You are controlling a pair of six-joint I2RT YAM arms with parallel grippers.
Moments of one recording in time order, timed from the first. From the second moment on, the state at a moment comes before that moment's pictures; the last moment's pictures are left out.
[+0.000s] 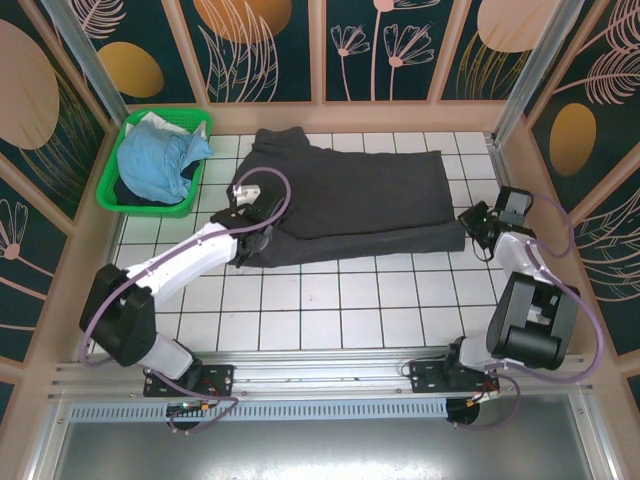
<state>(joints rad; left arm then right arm) -0.63 1.54 1.14 -0.71 -0.60 -0.64 -0.28 1.43 0.83 -0.23 -0.27 0.68</state>
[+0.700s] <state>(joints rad) -0.48 1.92 1.42 -0.65 -0.61 -0.42 -0.27 1.78 1.04 -0.20 -0.33 0.68</state>
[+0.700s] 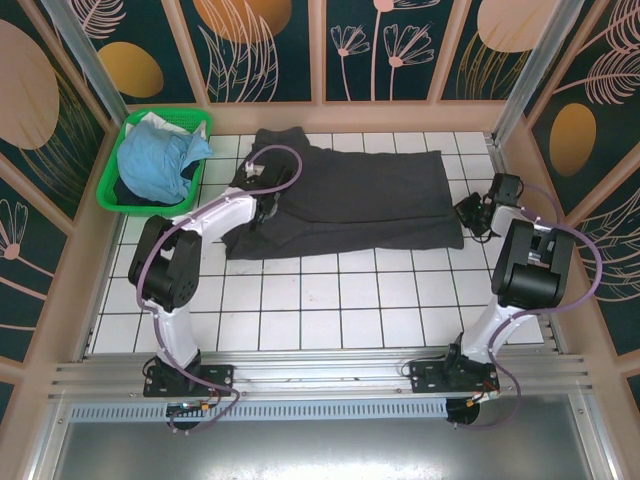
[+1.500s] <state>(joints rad) -0.43 2.00 1.53 -0.65 -0.59 -0.35 -0.17 1.67 1.03 -0.23 -0.19 0.58</state>
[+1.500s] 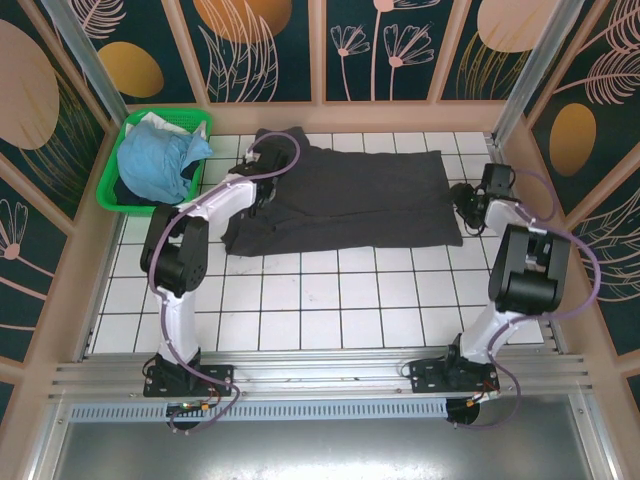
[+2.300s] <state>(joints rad) -0.37 1.70 0.82 -0.09 -0.09 -0.53 -0.09 1.56 0.59 0.13 -0.36 0.65</state>
